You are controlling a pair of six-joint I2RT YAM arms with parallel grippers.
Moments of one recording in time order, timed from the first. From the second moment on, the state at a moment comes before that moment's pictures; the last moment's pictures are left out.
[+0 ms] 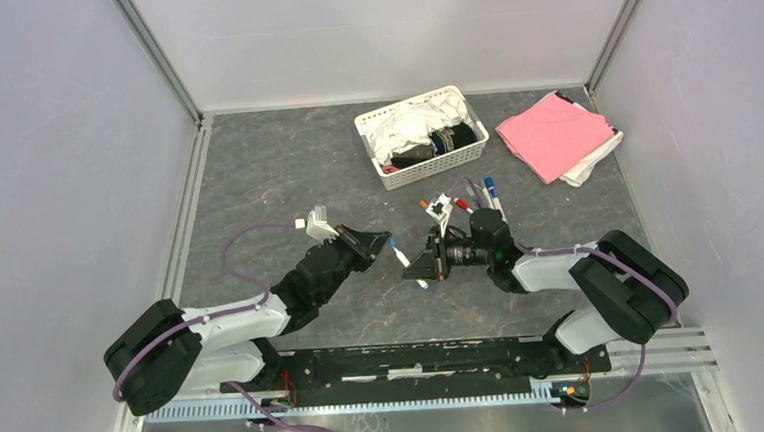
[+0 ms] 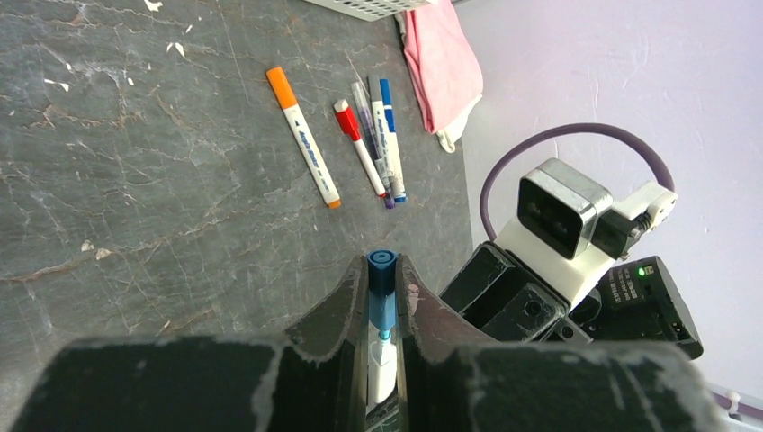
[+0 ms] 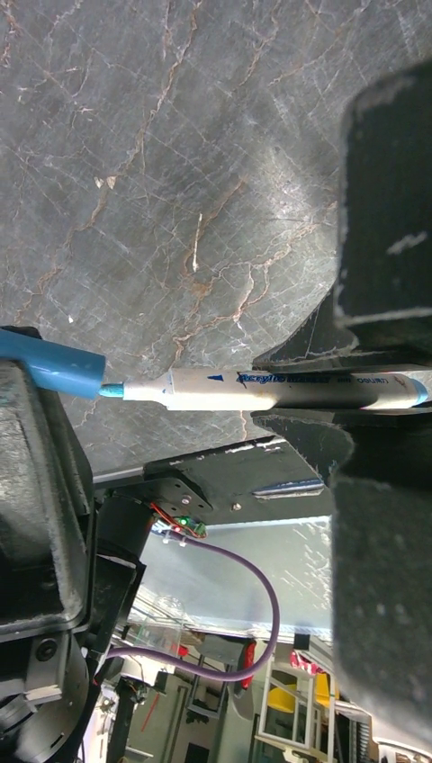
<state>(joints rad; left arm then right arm) -0.88 1.16 0.31 0.66 -0.31 -1.17 0.65 1.47 0.38 0.77 -0.75 0.55</state>
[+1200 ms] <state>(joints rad) -0.97 1.19 0.35 0.66 -0.40 -1.13 0.62 1.44 0.38 0.81 -0.76 0.65</state>
